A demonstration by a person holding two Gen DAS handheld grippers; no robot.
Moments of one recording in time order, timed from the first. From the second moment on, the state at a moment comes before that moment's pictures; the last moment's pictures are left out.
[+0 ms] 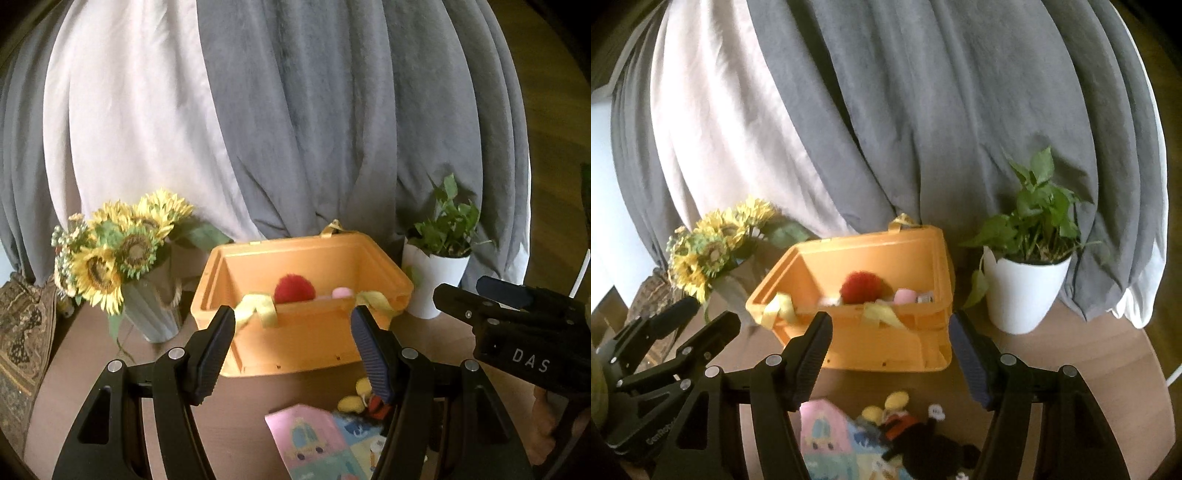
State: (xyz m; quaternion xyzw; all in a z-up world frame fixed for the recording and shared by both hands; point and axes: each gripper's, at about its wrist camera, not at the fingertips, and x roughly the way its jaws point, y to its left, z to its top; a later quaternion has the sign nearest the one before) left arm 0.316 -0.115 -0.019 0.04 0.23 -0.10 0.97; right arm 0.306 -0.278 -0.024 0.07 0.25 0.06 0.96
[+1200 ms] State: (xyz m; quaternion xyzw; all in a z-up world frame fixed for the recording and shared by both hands) left arm 0.261 -0.146 -0.127 0.04 0.35 -0.08 0.93; right arm 0.276 -0.295 -0.127 0.03 0.38 0.12 0.92
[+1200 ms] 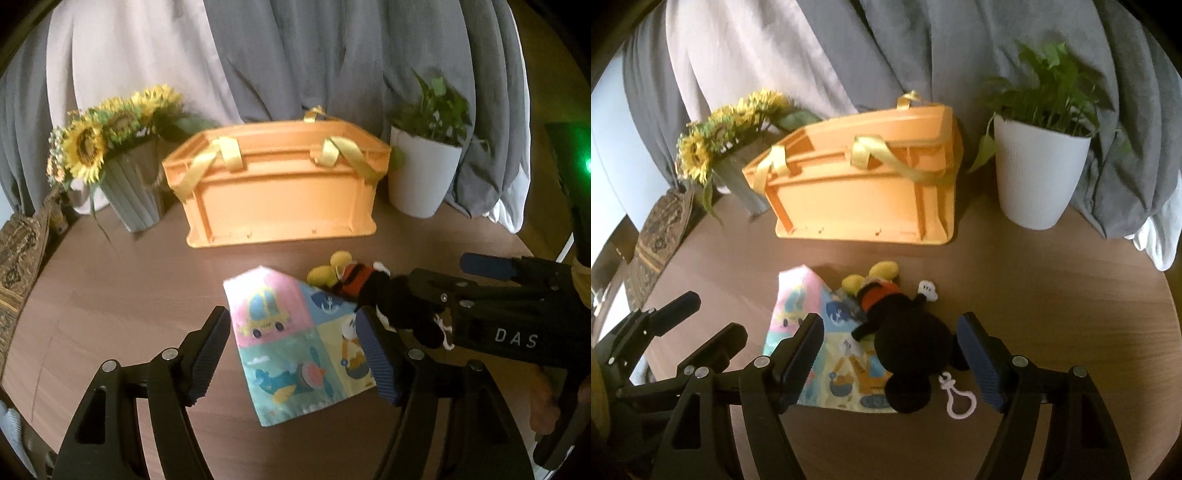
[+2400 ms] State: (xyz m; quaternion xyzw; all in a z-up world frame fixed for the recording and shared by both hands) left arm 0.289 -0.165 -0.219 0.04 0.43 -0.09 0.90; right arm 0.307 -0.286 -0.194 -0.05 0.43 0.14 0.89
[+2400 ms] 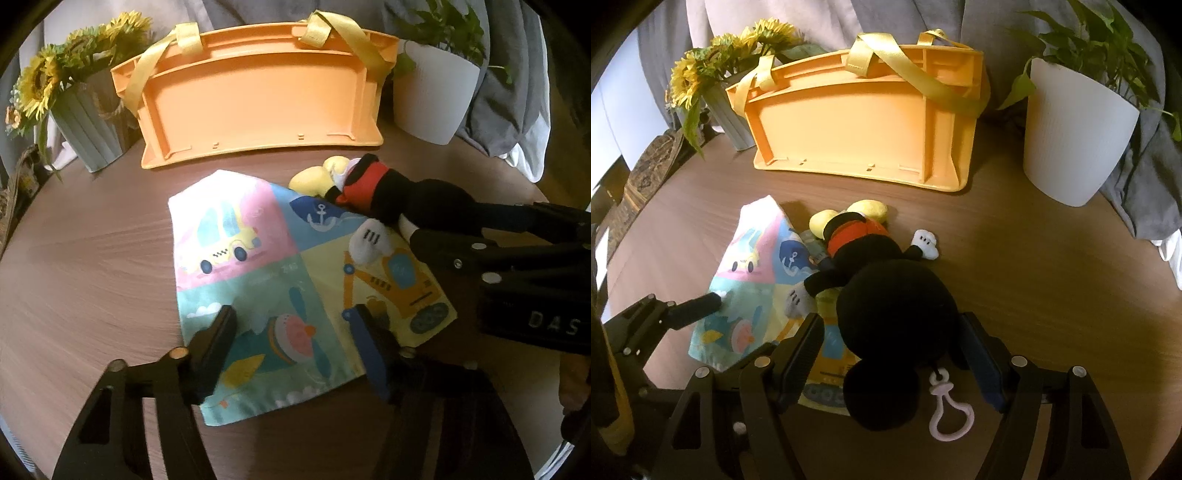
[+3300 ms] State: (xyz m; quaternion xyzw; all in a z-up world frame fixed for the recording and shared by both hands) left arm 0.270 -0.155 -0.185 0.02 0.38 -0.09 0.92; right arm 0.287 -0.298 -0.179 -0.02 0.39 0.09 0.91
